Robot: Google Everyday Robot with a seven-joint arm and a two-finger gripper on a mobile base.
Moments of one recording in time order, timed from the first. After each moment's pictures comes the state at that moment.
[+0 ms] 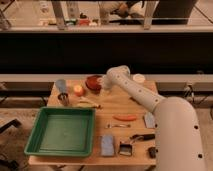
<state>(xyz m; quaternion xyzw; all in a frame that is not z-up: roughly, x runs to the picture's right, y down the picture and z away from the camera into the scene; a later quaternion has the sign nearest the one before) -0.034 -0.020 0.970 -0.12 -0.23 -0.04 0.96</state>
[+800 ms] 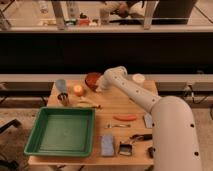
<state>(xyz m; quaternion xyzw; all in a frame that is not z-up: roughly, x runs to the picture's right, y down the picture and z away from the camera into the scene) -0.049 -0.013 0.975 -0.12 -0.23 -0.05 0.96</state>
